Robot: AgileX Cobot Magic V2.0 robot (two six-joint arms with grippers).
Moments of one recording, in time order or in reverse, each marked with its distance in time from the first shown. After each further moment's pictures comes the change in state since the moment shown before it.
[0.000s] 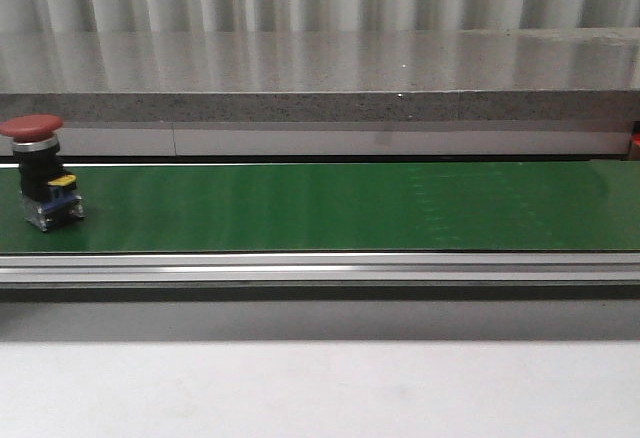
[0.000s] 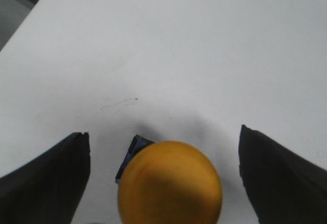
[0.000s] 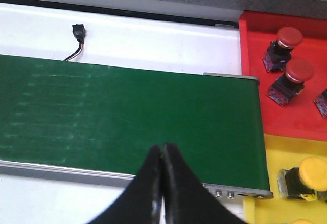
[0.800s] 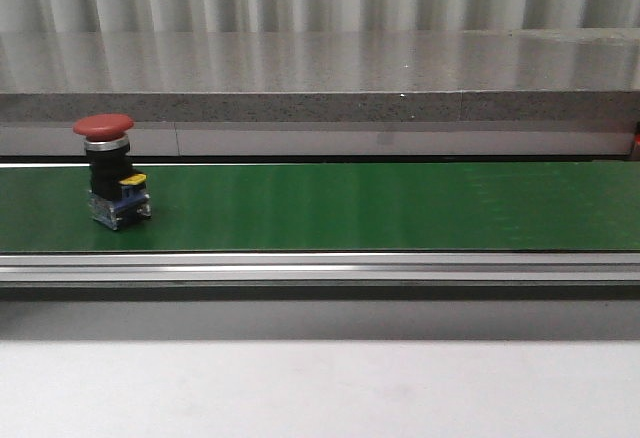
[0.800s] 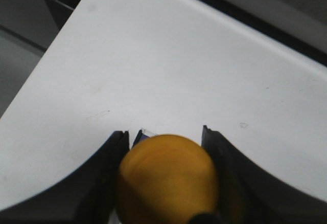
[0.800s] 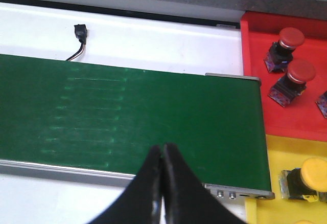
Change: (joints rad) left arm -0.033 -0.273 -0.006 0.002 0.150 0.000; right arm 0.000 0.000 0.000 0.000 0.000 0.000
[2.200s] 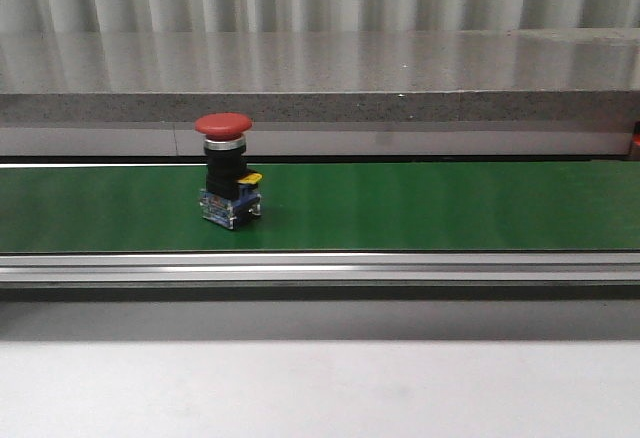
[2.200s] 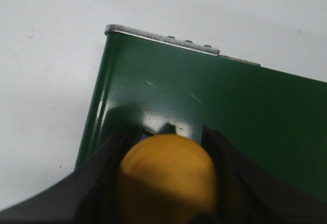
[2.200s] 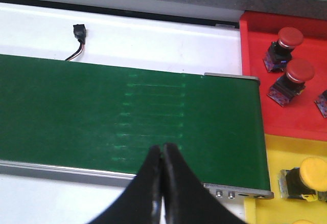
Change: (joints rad) left arm -0.229 -0.180 0.336 0.002 0.022 0.000; right arm 0.000 0.000 0.000 0.000 0.000 0.000
